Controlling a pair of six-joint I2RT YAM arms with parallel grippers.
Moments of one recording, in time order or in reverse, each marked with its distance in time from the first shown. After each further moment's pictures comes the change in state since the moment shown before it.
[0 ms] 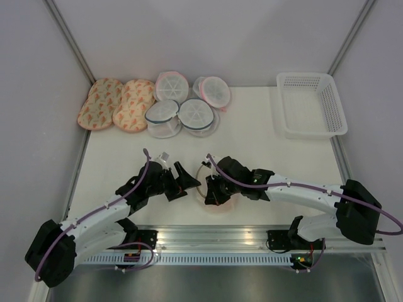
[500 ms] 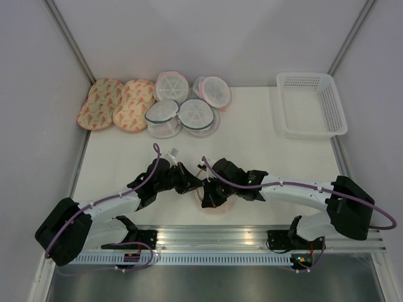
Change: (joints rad) left arm -0.054 0.229 0.013 0.326 0.055 -0.101; right arm 0.024 0.079 0.000 0.073 -0.054 0.007
